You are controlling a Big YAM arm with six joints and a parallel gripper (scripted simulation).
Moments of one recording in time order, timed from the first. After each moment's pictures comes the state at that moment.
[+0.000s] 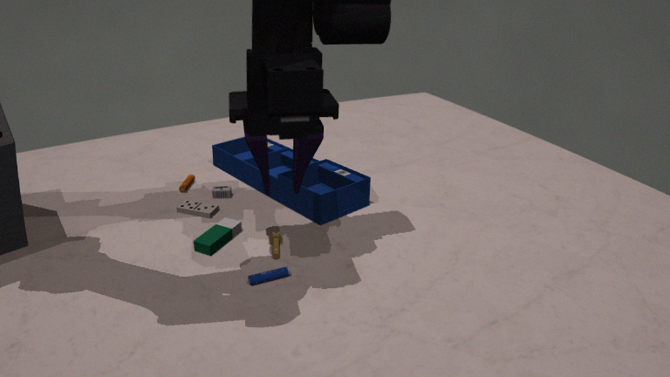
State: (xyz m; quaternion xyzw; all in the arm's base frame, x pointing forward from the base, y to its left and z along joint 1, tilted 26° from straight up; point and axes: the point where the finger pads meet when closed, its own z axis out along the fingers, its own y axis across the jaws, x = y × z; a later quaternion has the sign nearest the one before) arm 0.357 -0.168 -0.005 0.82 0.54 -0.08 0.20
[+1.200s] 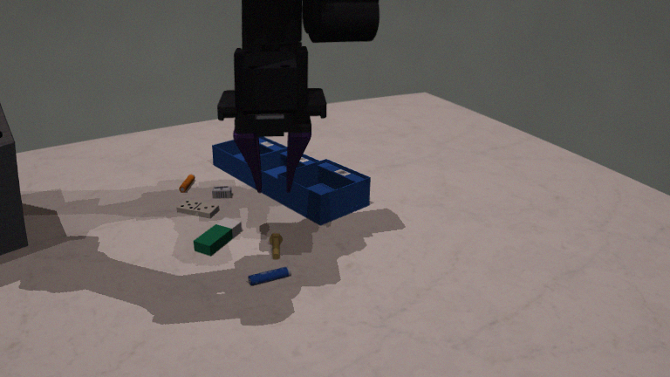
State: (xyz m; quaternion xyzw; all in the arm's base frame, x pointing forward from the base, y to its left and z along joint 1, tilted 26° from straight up) arm 0.351 -0.162 -0.008 0.84 0.49 -0.07 0.21
